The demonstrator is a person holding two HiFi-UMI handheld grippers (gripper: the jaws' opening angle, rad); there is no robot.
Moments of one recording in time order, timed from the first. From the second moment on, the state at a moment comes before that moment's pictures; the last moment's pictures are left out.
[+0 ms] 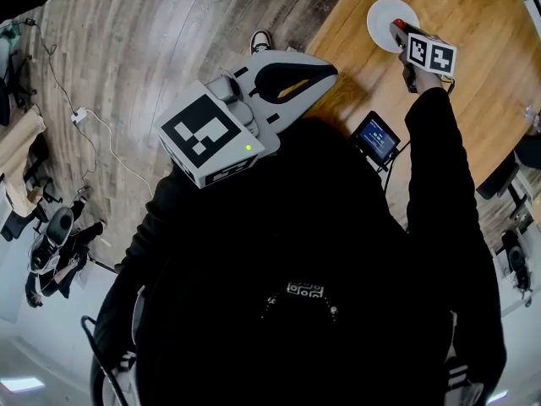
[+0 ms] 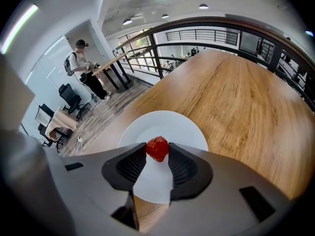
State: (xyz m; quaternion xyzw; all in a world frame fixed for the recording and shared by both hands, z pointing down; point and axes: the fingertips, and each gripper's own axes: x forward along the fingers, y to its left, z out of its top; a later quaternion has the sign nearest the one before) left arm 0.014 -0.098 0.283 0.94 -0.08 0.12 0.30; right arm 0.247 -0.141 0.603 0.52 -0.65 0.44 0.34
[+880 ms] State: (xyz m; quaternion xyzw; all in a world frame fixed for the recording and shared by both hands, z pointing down) left arm 0.023 -0.089 0.279 0.95 -0.06 0.13 0.28; right arm 0.251 -0.148 0.599 0.54 -0.65 0.43 0.32
